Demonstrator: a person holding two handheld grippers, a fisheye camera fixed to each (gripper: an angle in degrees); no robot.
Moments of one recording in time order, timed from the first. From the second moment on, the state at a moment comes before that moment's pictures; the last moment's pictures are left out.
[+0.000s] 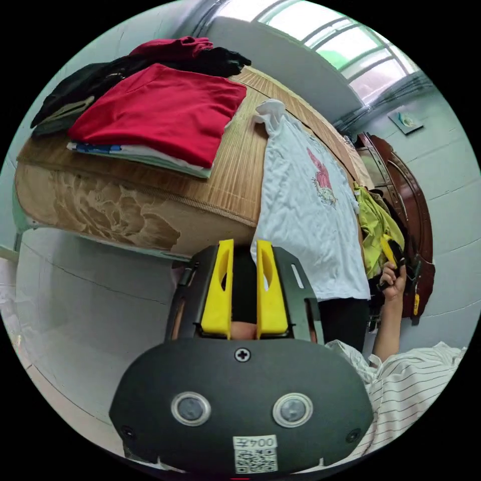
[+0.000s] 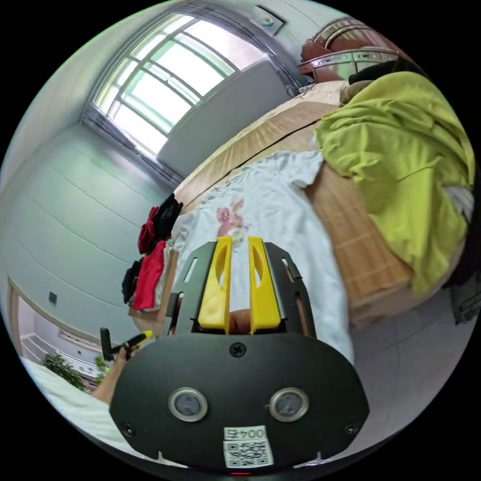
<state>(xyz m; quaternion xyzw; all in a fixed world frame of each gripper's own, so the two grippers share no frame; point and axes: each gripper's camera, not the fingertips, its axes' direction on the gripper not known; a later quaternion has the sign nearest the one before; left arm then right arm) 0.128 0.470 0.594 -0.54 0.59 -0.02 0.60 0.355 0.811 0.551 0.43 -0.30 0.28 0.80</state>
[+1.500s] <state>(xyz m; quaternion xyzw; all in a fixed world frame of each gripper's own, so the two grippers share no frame) -0.023 0.439 0.586 -0.50 0.68 0.02 0.53 0.424 1.007 0.465 0.36 -0.55 0.27 0.70</state>
